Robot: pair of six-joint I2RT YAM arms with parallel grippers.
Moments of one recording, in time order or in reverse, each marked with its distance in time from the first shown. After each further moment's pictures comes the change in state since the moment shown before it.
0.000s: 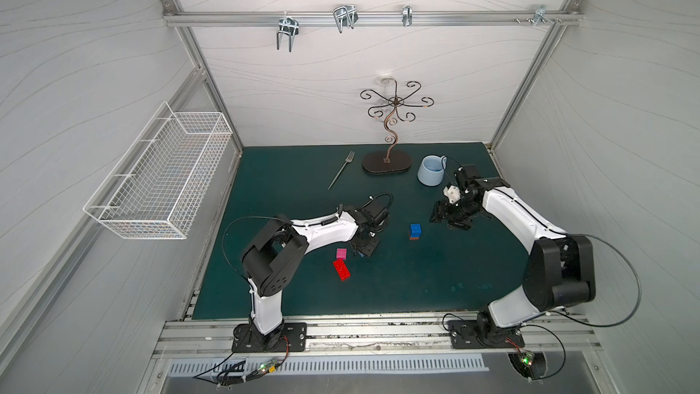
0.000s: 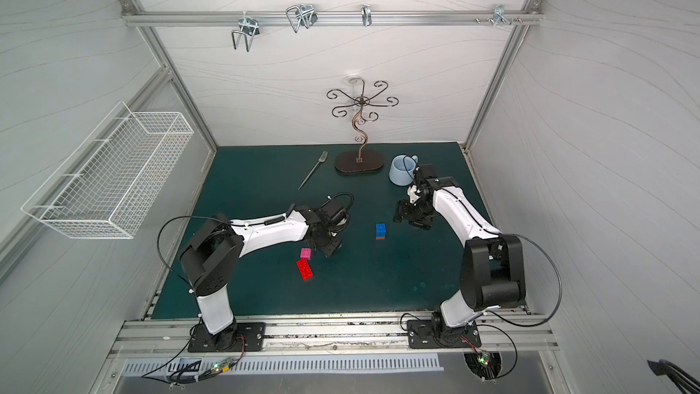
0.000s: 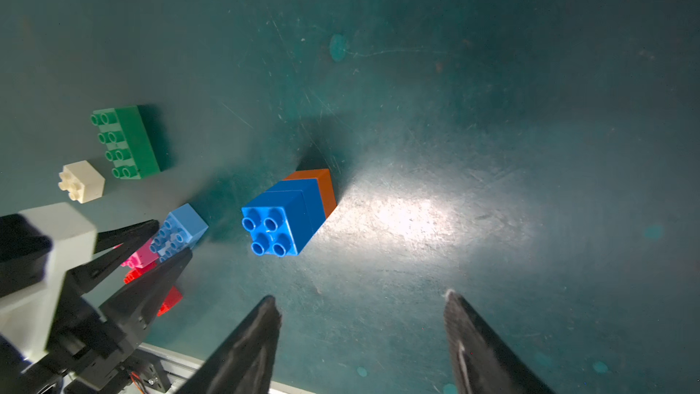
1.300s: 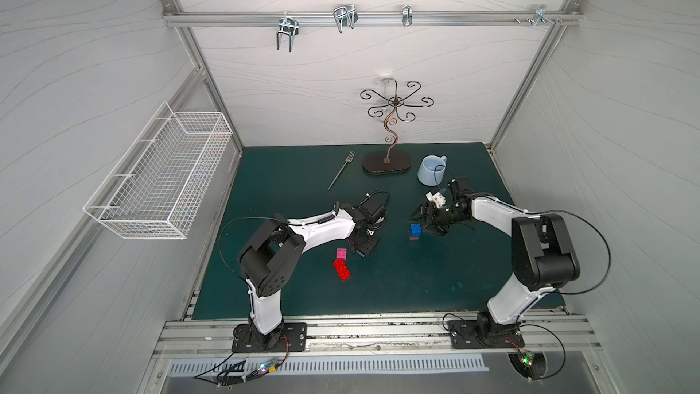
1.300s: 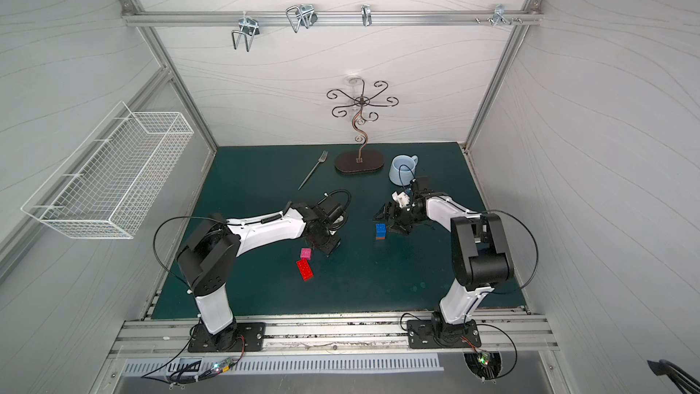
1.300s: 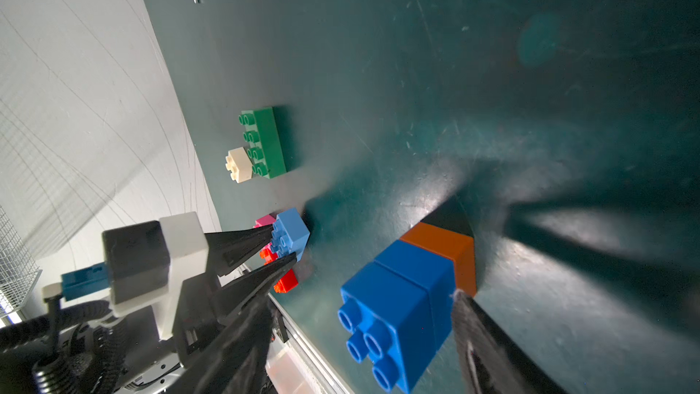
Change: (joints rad) left arm 0.020 -0.020 -0.001 -0.015 0.074 0.030; right arm -0.005 0.154 -0.186 0.440 -0.471 0.118
